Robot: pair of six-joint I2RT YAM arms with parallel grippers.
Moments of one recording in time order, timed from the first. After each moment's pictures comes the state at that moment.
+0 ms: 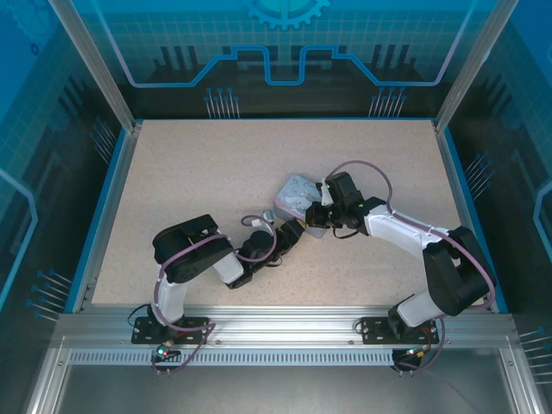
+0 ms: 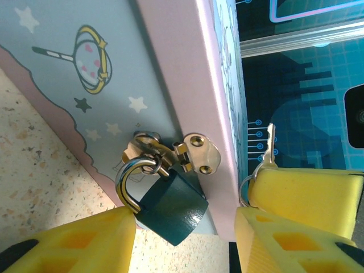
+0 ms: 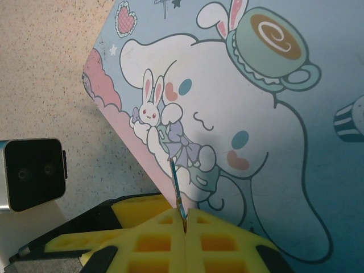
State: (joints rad) left arm -0.87 1.98 0.52 1.24 -0.14 -1.40; right arm 0.50 1.50 0.87 -0.29 -0.29 0.57
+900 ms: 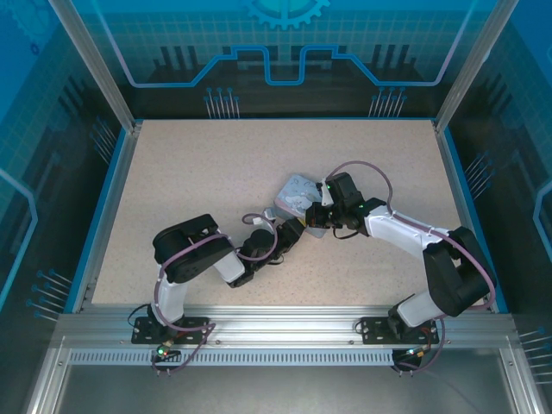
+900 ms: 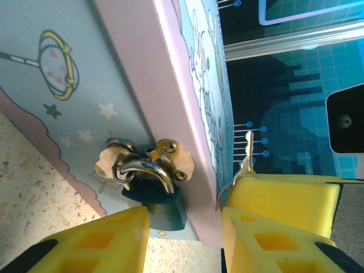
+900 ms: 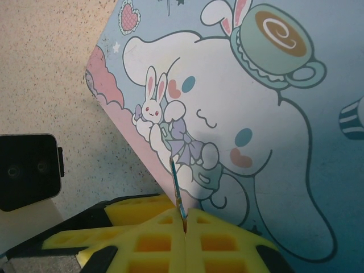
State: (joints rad) left arm -0.87 1.99 0.54 1.26 -0.14 -1.40; right arm 0.50 1.50 0.87 -0.28 -0.29 0.57
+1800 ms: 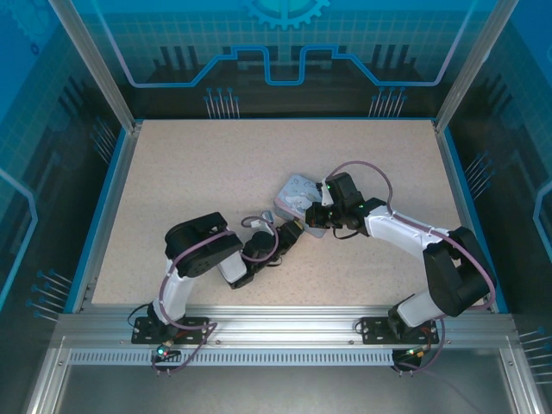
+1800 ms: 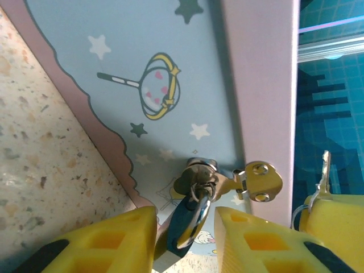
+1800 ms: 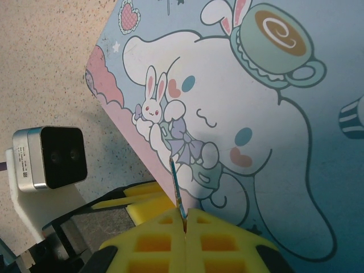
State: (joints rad) left arm -0.85 2.09 0.55 1.30 -0.17 -1.39; right arm 0.50 1.50 0.87 -0.28 -0.29 0.57
